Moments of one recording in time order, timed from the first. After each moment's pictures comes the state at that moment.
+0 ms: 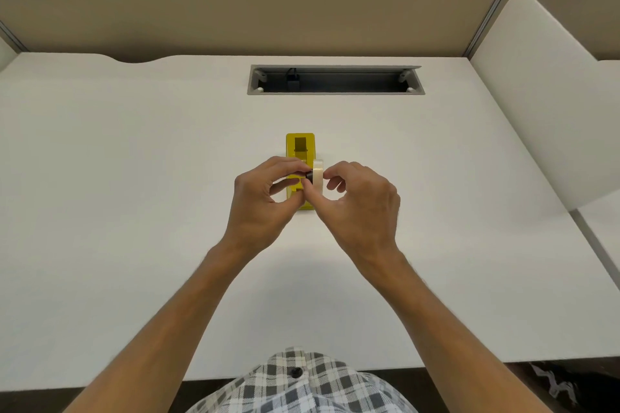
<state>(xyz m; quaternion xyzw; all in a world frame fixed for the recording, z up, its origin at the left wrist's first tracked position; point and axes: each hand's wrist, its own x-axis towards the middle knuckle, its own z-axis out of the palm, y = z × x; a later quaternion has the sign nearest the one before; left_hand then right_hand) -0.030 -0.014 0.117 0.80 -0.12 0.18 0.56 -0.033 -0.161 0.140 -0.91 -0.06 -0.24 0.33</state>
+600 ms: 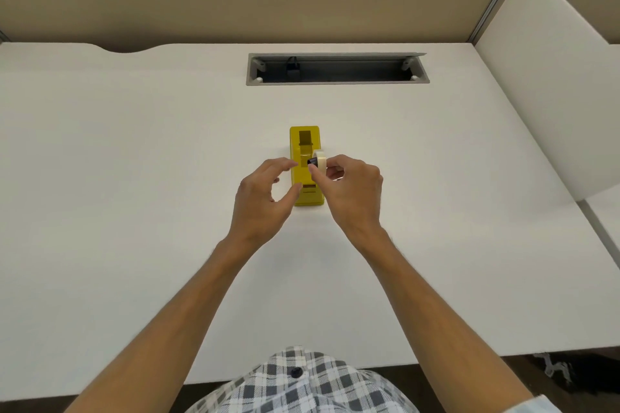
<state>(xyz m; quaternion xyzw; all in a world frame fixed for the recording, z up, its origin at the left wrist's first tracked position) -0.002 0.012 0.062 0.87 -0.08 0.18 0.46 0.012 -0.141 0.098 -0.89 0.03 -0.12 0.43</state>
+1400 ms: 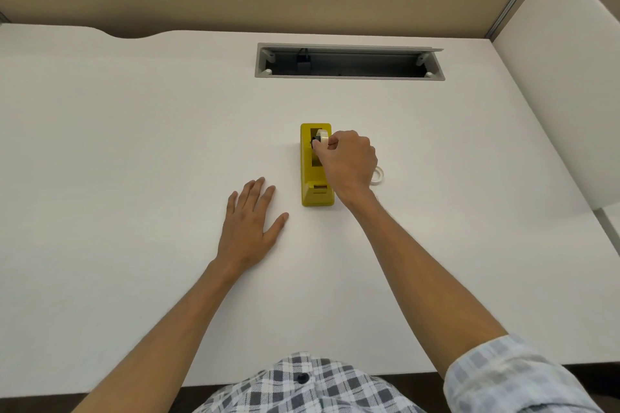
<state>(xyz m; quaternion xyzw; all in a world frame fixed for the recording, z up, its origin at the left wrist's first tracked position) -0.015 0.059 -0.023 0.98 -0.04 0.02 0.18 0.091 -0.114 0.067 -0.94 0.10 -0.08 0.31</state>
